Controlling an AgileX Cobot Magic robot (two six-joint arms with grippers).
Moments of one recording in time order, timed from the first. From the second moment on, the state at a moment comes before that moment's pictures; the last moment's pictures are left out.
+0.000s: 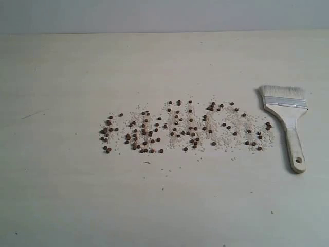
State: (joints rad) left arm 0.06 0.01 0.00 -0.10 0.03 -0.34; right arm -0.08 0.01 -0.01 0.21 -0.19 0.32
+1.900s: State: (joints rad) left arm 0.06 0.01 0.00 -0.10 0.03 -0.33; right arm 0.09 1.66 -0.88 0.01 0.66 0.10
